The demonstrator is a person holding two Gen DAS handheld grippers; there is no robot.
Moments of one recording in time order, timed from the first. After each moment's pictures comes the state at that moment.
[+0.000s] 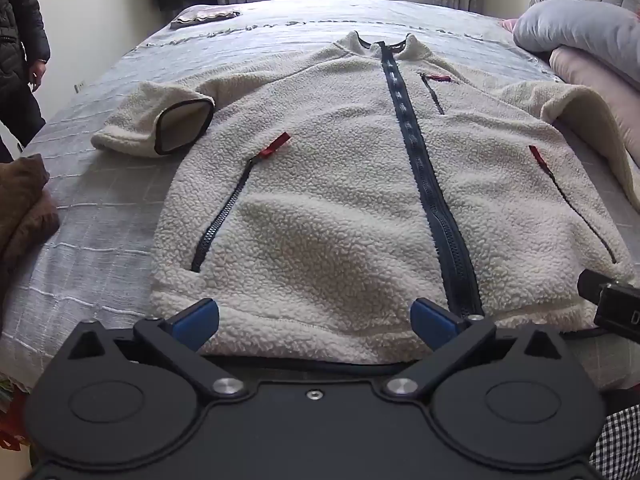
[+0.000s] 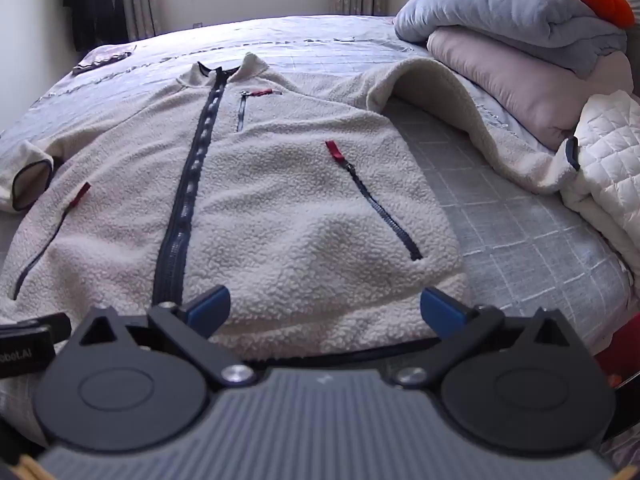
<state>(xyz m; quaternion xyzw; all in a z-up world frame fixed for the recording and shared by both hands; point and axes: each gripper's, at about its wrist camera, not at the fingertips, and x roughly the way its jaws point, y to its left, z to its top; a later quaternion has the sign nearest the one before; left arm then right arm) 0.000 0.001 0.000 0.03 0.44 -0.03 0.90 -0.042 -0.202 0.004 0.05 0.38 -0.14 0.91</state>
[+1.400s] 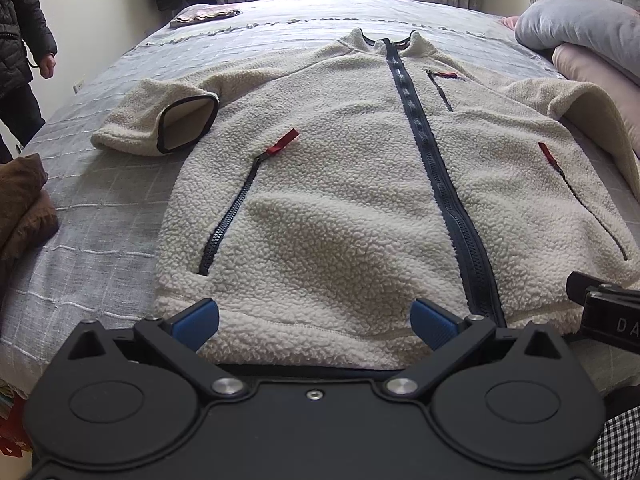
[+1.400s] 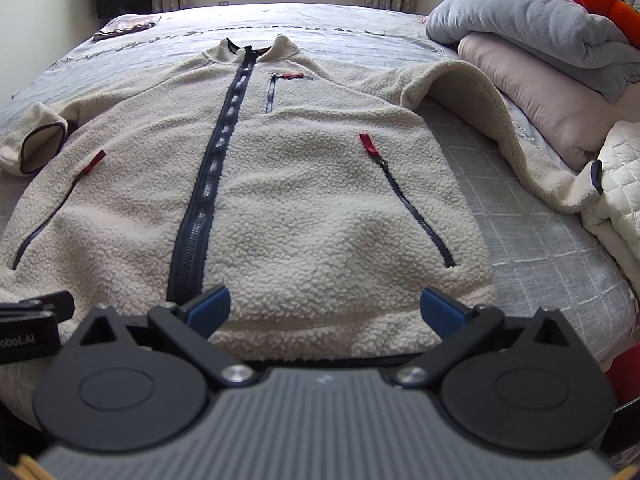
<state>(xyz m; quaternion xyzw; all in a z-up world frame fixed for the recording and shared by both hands) 0.008 0.010 -0.007 0.04 0.44 -0.03 0.90 -0.026 -0.180 -0.005 0.00 0.41 -0.12 0.91</state>
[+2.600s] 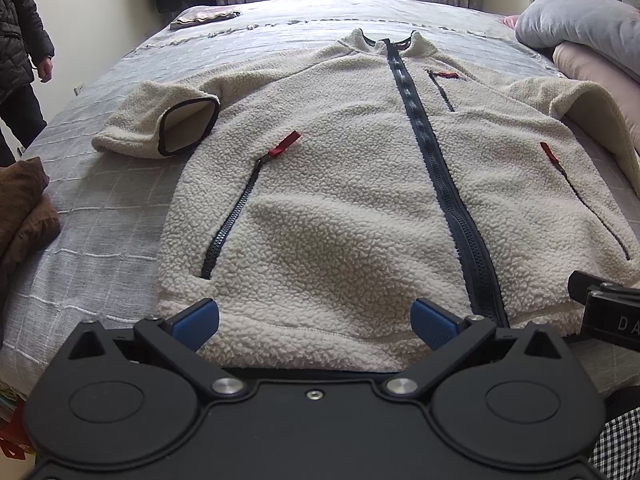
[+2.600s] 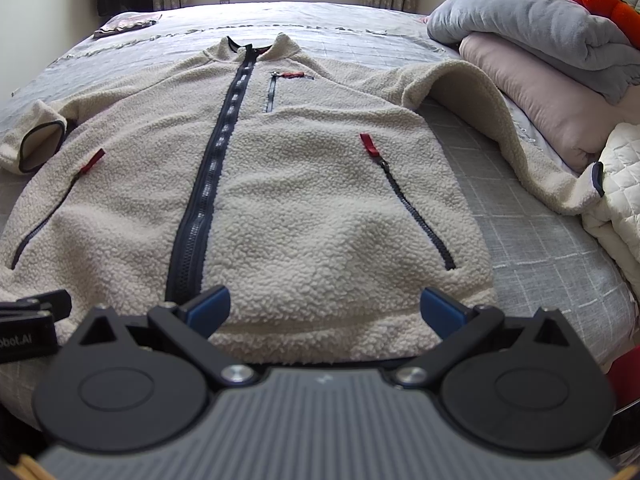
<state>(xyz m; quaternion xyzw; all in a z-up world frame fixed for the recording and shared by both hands) 0.009 0.011 -0.008 0.04 0.44 -0.03 0.90 -0.023 -0.181 -0.005 0.00 0.41 -0.12 0.91</state>
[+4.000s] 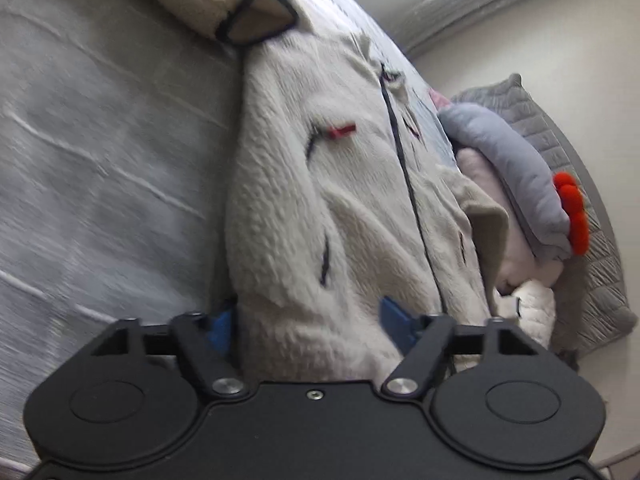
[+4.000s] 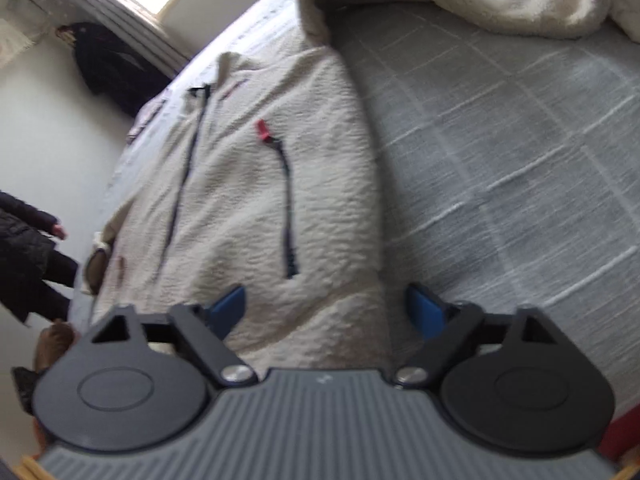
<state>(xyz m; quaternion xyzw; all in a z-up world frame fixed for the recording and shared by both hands) 0.069 0.208 -0.084 -0.31 0.48 -0.26 0.78 -0.030 -0.409 -0.074 0.34 0.41 0.06 0.85</state>
